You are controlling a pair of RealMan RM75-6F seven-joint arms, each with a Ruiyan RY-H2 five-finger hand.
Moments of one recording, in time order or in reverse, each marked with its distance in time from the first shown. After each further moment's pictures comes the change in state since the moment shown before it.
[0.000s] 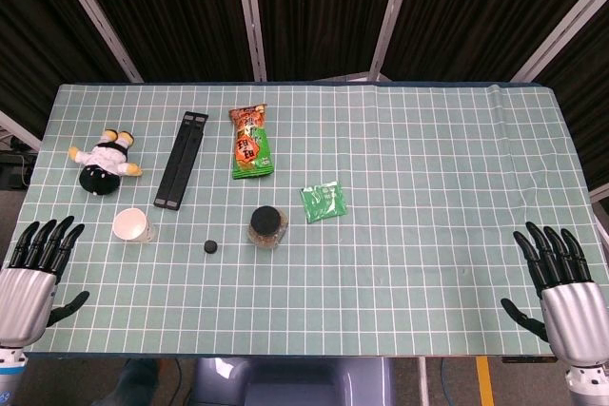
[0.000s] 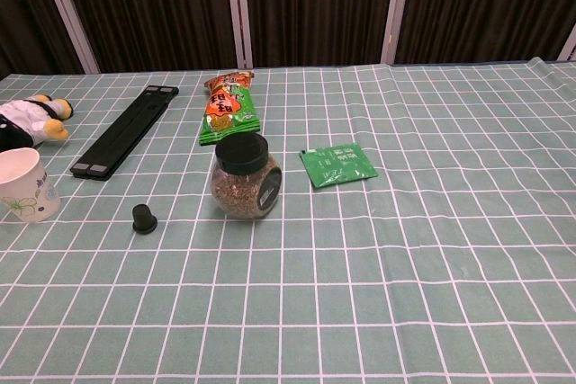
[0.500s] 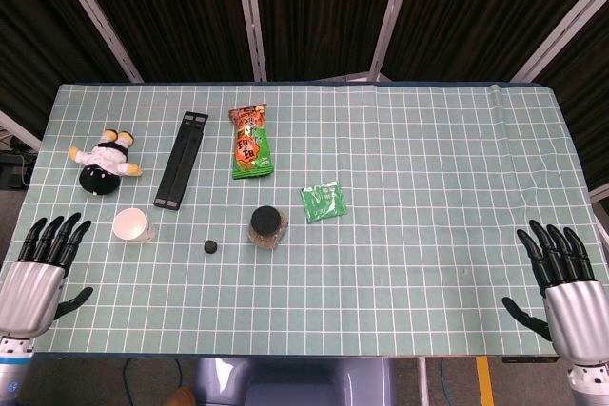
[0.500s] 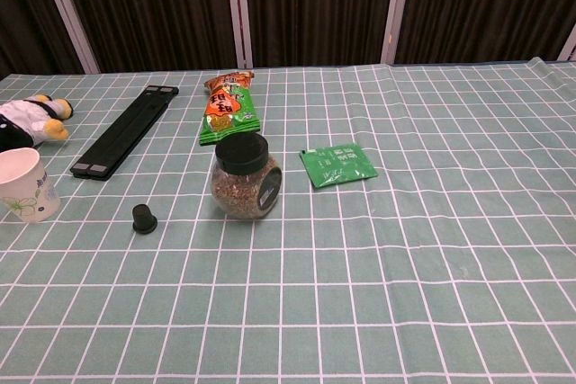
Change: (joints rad) left arm -0.043 -0.027 -0.024 0.036 -0.049 -0.083 0.046; right arm 0.002 0.009 0.005 -0.010 0.013 -0.004 0.024
